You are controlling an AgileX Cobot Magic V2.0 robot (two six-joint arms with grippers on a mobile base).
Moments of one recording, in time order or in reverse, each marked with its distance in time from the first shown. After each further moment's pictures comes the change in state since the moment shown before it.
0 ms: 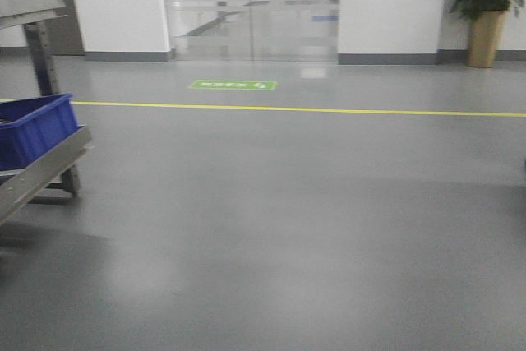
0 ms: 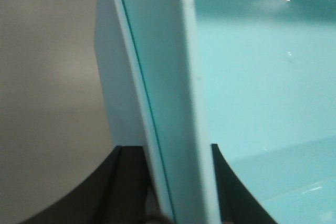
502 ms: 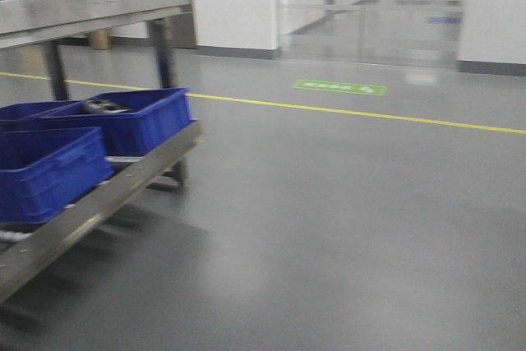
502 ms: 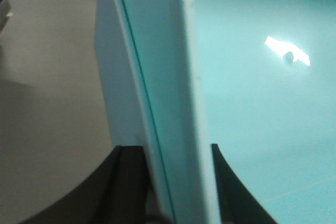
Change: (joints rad) left arm 0.000 0.000 0.000 0.002 0.000 0.000; right arm 0.000 0.000 0.000 0.000 -0.002 0.000
